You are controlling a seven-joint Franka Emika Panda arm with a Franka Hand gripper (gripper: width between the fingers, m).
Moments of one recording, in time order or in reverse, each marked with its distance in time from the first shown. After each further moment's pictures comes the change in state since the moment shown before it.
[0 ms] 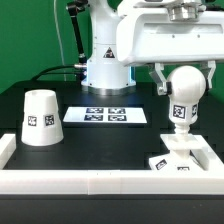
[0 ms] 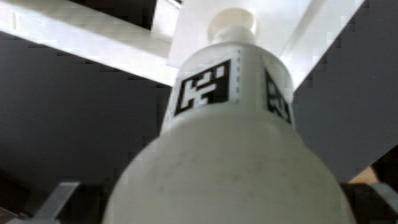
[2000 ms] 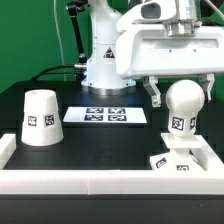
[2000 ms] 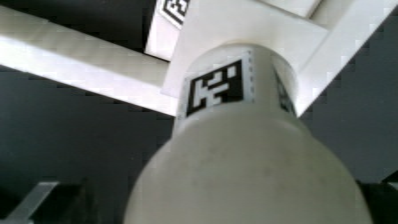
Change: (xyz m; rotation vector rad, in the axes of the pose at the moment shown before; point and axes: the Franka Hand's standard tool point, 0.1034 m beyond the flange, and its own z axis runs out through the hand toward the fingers) arm -0.014 -0.005 0.011 -0.011 0.020 -0.004
